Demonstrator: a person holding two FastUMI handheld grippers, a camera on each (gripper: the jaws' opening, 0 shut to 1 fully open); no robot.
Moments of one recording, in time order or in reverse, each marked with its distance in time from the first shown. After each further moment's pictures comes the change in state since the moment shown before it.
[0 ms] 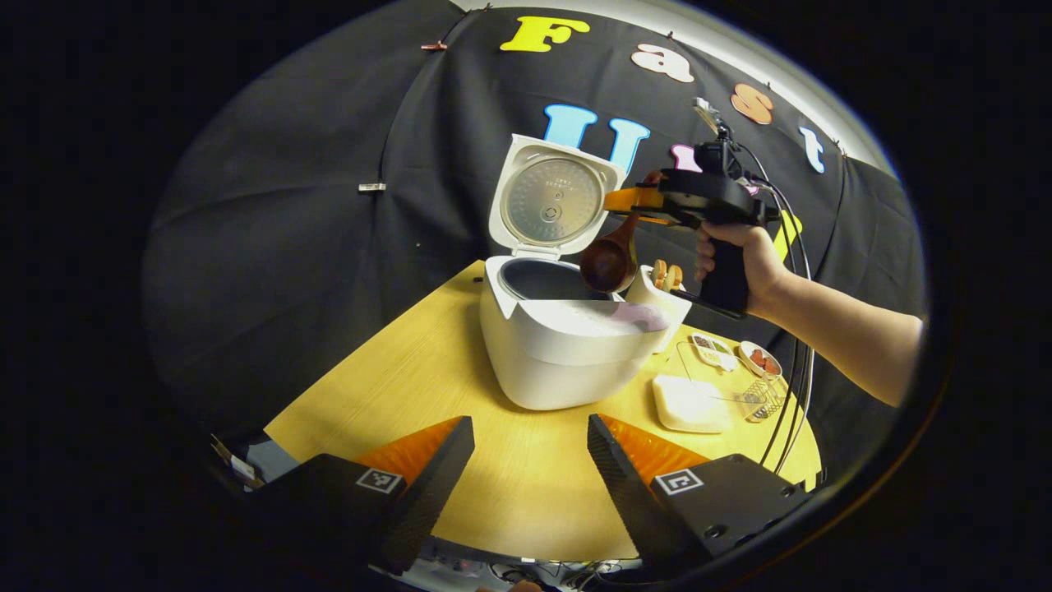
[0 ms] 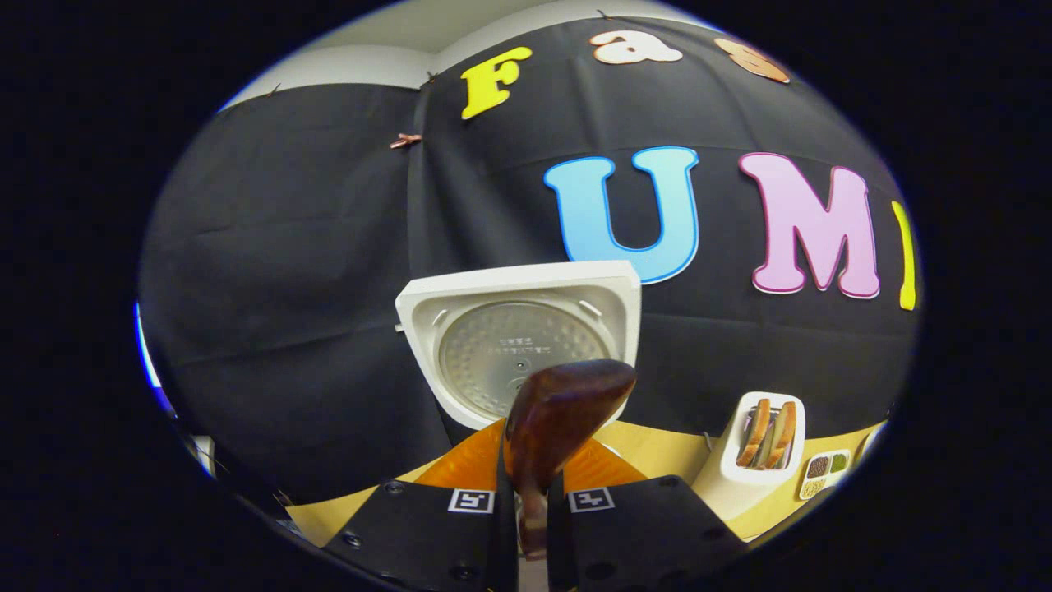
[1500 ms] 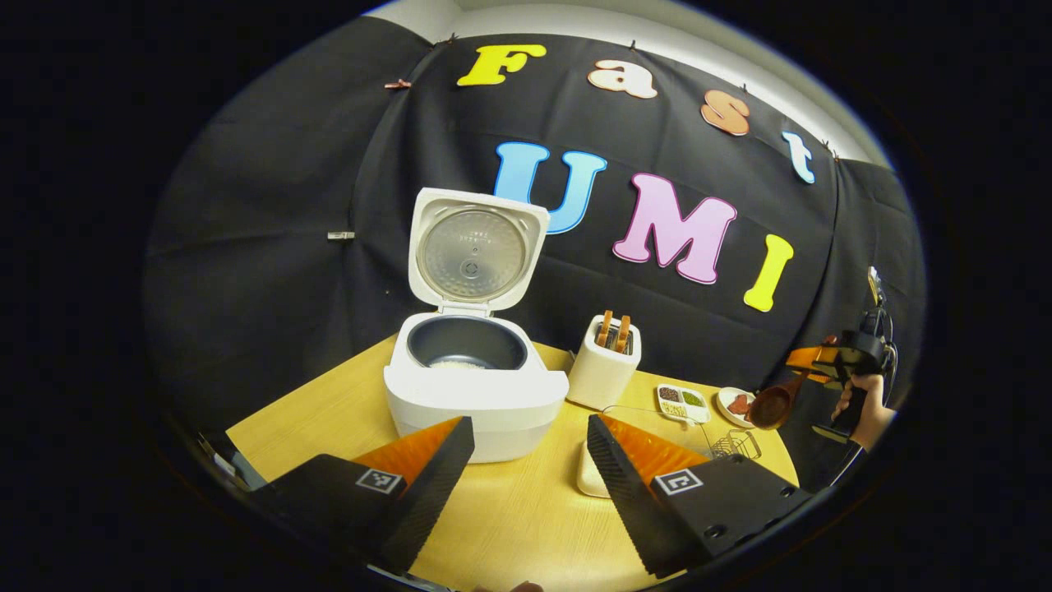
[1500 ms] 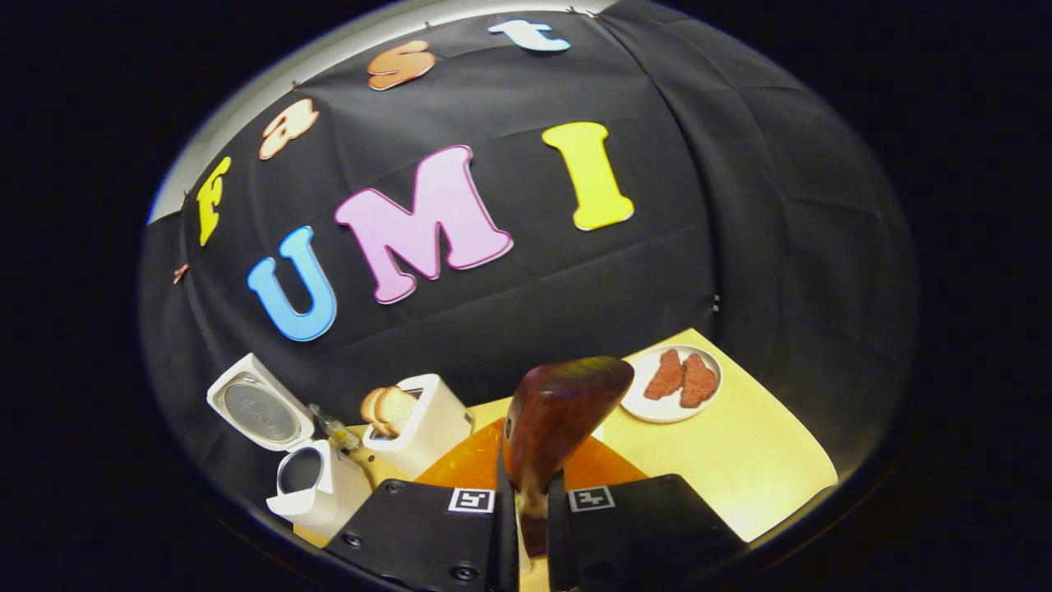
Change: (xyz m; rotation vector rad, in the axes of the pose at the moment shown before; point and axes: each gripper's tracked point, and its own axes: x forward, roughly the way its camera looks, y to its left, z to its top) left arm 0.030 -0.160 0.067 0.030 -0.181 0.081; right arm -0.311 -0.423 -0.048 0.404 0.016 -0.680
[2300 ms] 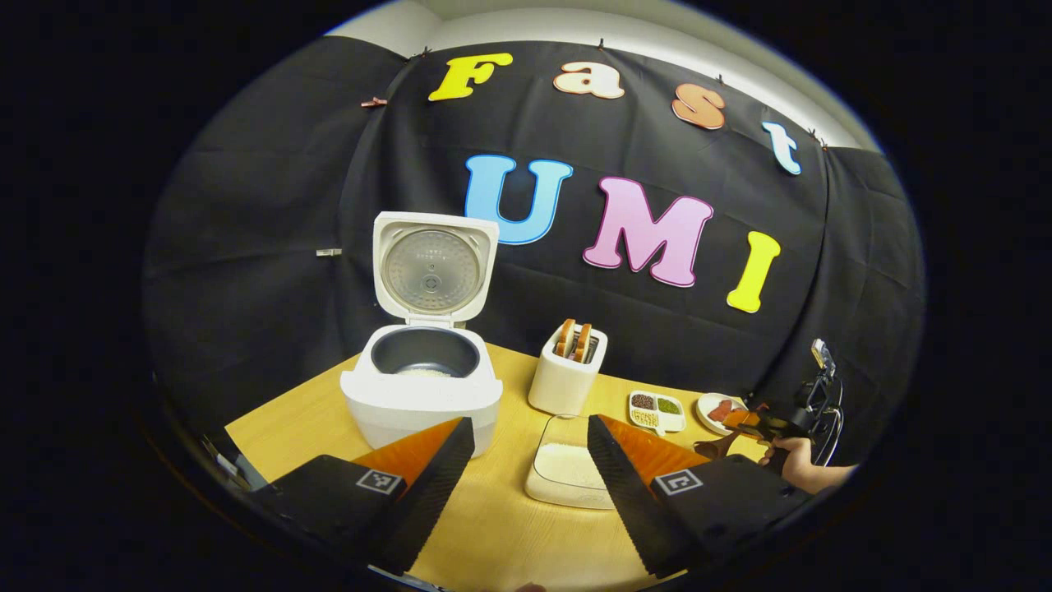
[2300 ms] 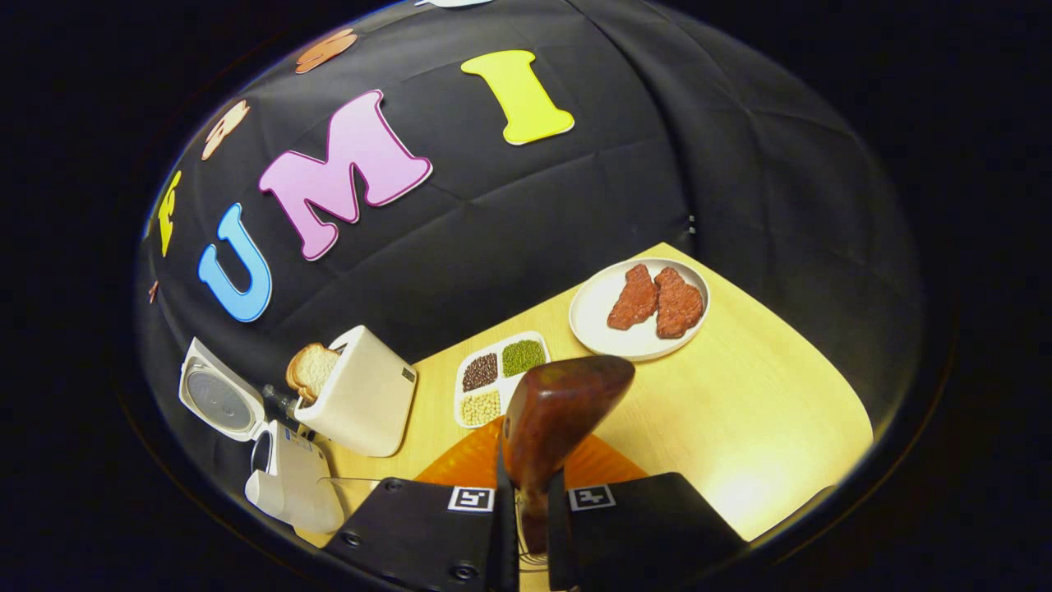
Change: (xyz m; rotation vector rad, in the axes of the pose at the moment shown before) left arm -0.013 -0.087 0.012 0.009 -0.001 0.000; right arm 0.064 -0.070 -0.100 0.090 0.188 -0.043
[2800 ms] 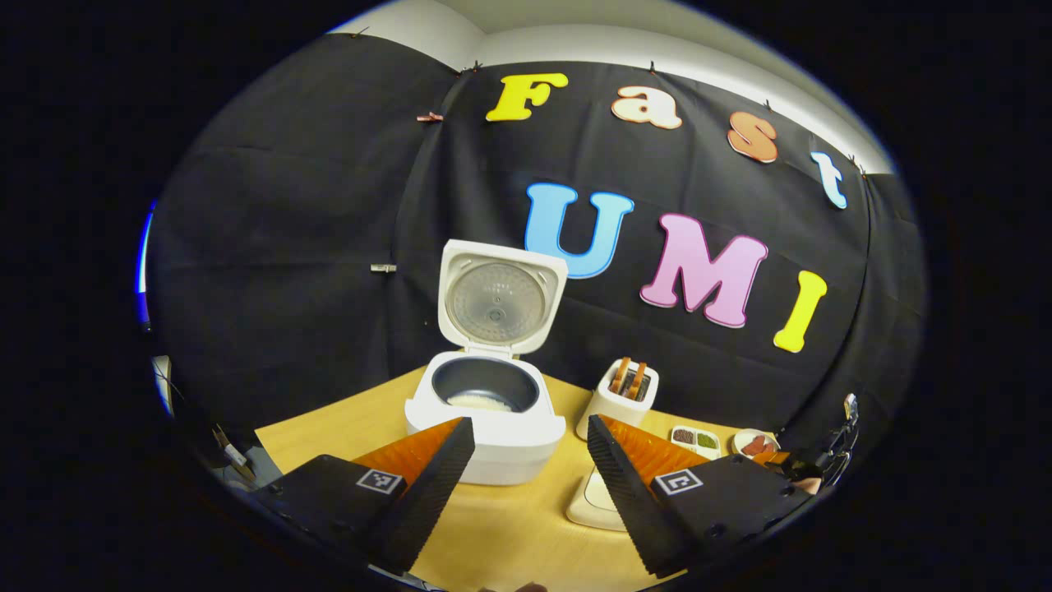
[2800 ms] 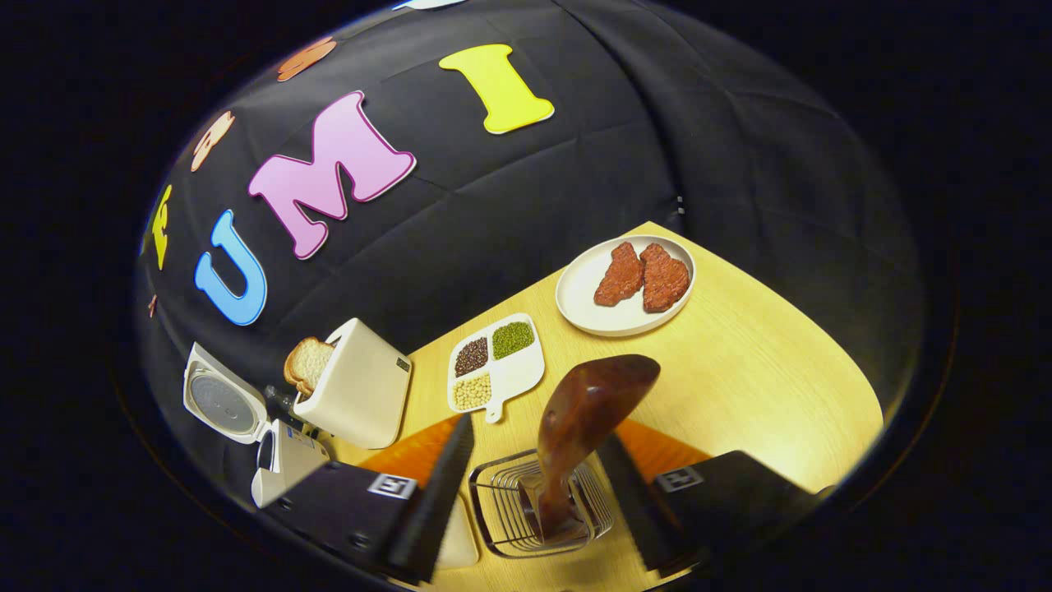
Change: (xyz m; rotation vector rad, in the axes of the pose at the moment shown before) left arm -0.007 0.077 0.061 -0.073 -0.128 0.148; right arm -0.029 -0.008 -0.005 0.021 -0.024 -0.003
